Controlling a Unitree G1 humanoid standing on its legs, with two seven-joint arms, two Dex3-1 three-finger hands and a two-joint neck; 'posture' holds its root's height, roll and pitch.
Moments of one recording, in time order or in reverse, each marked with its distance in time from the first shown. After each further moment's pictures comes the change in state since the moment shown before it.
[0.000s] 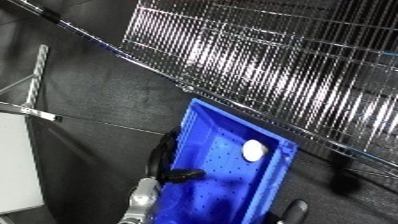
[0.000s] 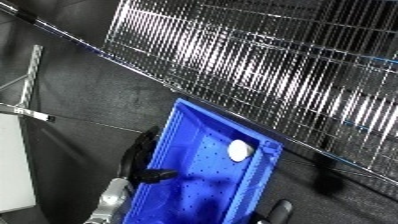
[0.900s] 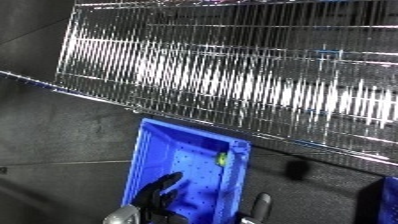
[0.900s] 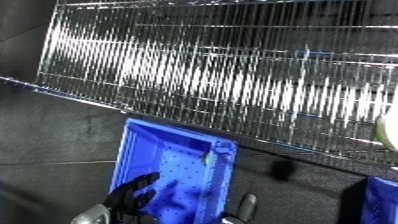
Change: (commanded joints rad) left arm -0.024 -0.070 -0.111 0.053 0.026 0.393 -0.406; right arm -0.091 -0.013 -0.005 -0.033 -0.091 0.053 -0.049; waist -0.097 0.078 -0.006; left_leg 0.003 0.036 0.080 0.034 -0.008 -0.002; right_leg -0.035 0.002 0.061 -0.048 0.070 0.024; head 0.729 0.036
